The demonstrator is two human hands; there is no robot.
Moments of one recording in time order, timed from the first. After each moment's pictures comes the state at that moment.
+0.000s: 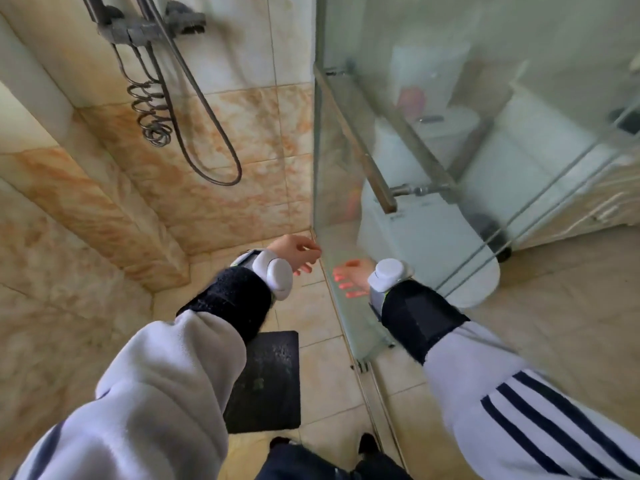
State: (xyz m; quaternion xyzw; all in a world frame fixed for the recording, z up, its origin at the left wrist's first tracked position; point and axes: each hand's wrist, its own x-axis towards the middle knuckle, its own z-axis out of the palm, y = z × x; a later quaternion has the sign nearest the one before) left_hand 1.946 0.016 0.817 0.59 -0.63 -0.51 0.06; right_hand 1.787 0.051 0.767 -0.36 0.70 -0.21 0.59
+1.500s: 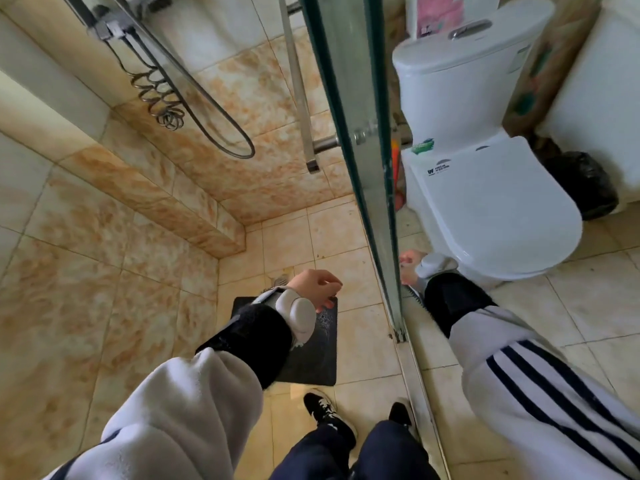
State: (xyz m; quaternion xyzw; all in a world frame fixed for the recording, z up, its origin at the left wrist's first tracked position) left_hand 1.783 0.107 0.739 0.69 -0.56 -0.45 -0.05; right_hand 1.573 0.055 0.635 -0.36 0.66 -0.11 0.65
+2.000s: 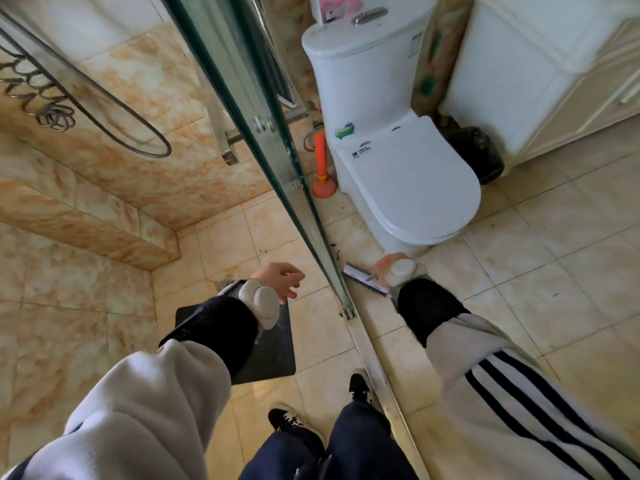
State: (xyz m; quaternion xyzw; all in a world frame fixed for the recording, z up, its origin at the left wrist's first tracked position) left_hand 1.754 0.104 0.718 0.66 -0.56 -0.50 -0.08; right_hand 1.529 0.134 0.636 -0.48 0.75 0.06 0.45
